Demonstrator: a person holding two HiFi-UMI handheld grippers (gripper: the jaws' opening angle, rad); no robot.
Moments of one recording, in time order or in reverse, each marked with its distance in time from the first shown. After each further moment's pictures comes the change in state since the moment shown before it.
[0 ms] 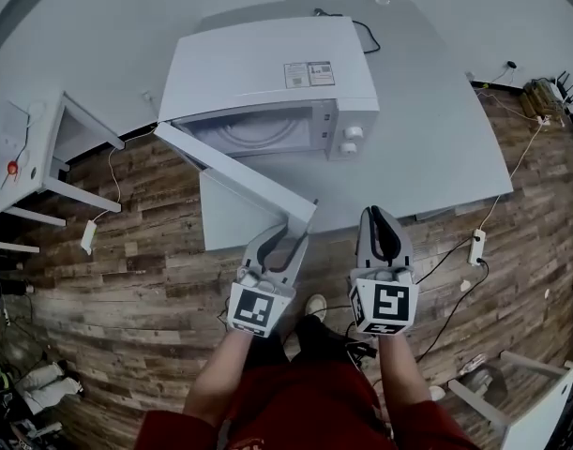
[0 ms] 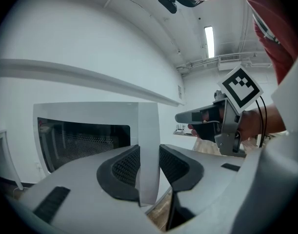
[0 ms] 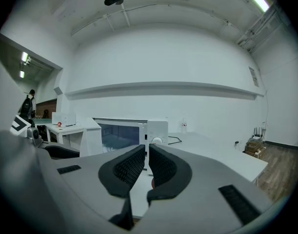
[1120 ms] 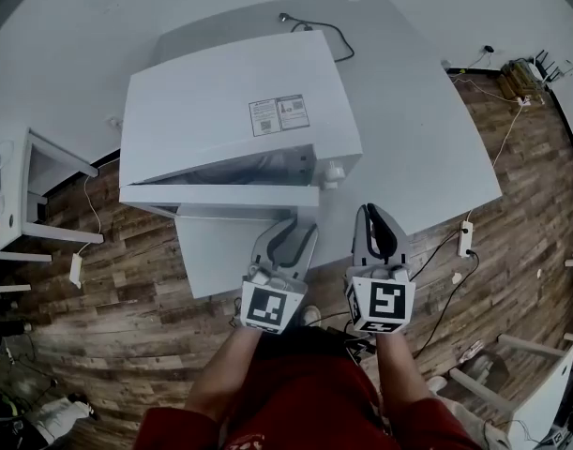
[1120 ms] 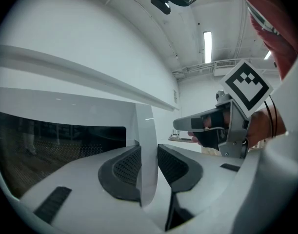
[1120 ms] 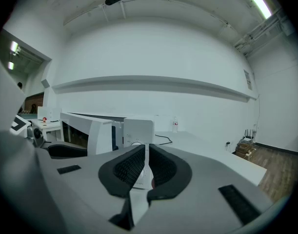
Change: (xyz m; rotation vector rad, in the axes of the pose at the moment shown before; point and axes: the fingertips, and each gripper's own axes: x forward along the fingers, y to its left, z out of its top) left arm 0.118 0.028 0.024 0.019 -0.076 -0.088; right arm 0.085 -0.051 0.003 -0.013 0.042 -0.107
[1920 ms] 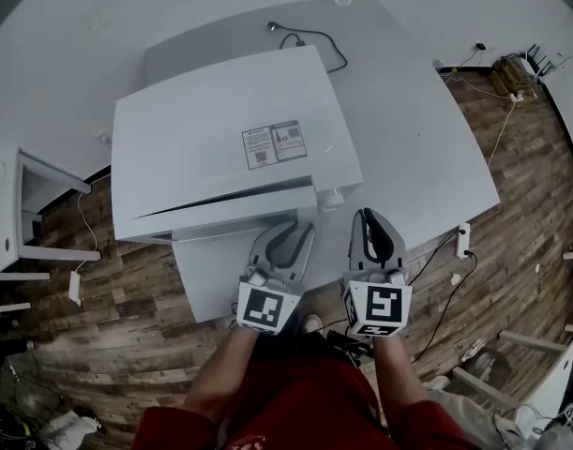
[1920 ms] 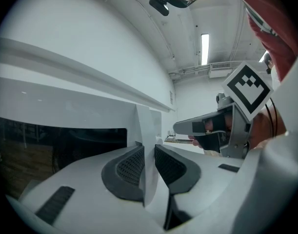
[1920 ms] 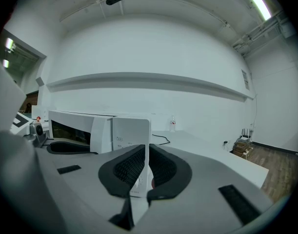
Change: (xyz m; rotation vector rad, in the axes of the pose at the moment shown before) left arm 0.040 0.030 0.004 0.013 -0.011 -0.070; right arm 0.042 -0.008 0.001 0.007 0.019 -0.044
